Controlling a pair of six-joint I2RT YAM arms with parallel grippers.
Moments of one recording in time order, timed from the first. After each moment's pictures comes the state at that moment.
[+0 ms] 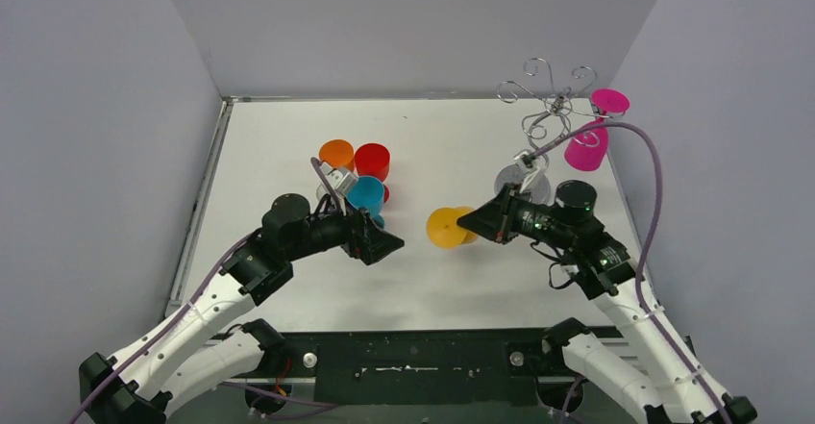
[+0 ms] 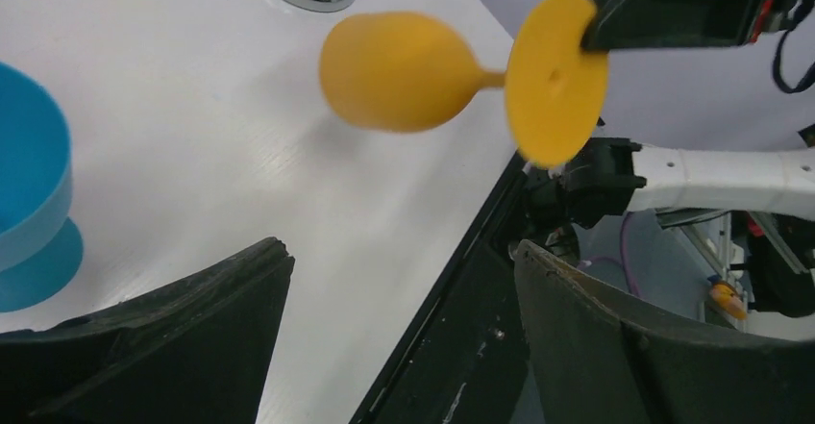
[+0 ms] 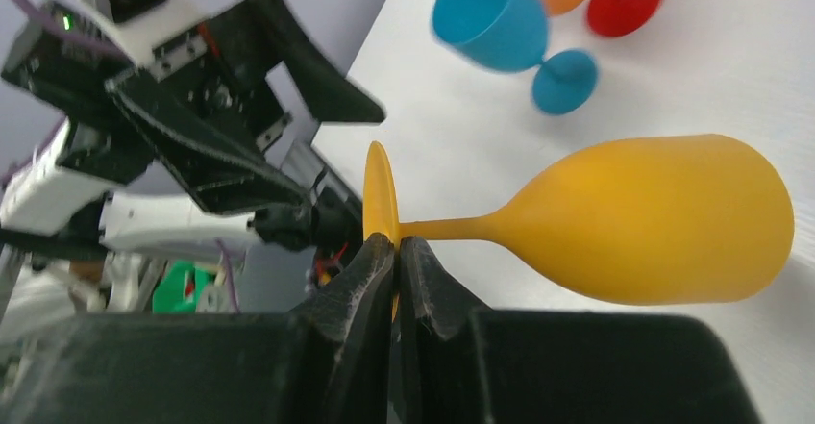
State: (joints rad) left arm -0.70 0.84 0.71 -0.12 0.36 -0.51; right arm 0.30 0.74 0.84 -0.39 -0.66 0.65
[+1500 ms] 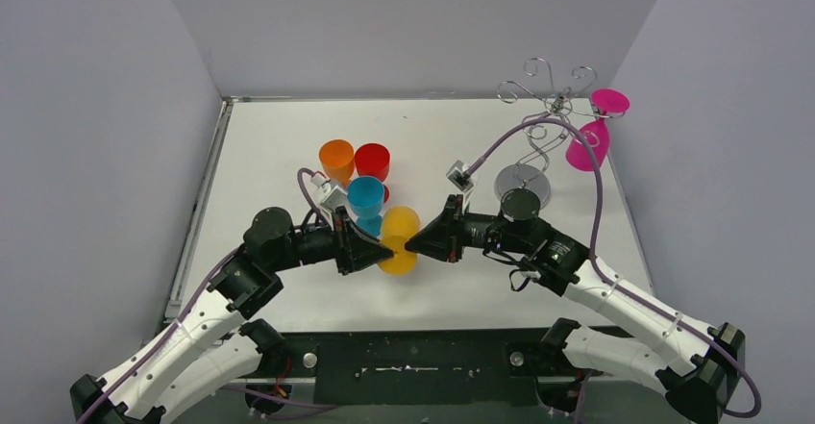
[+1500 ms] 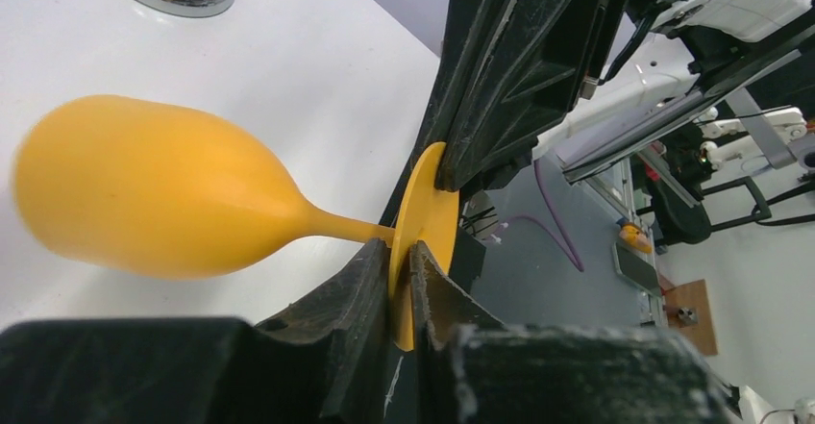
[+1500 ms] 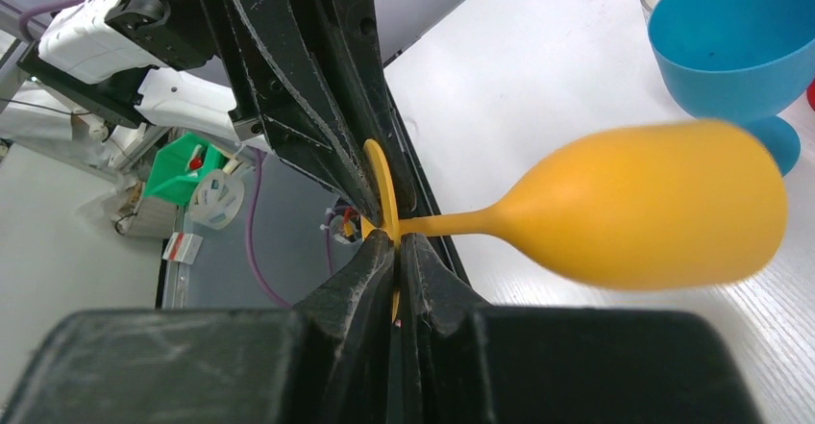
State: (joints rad) left arm -0.70 0.72 0.64 -0.02 0.57 -0.60; right arm 0.82 0.95 0.81 -0.01 -0.55 0.54
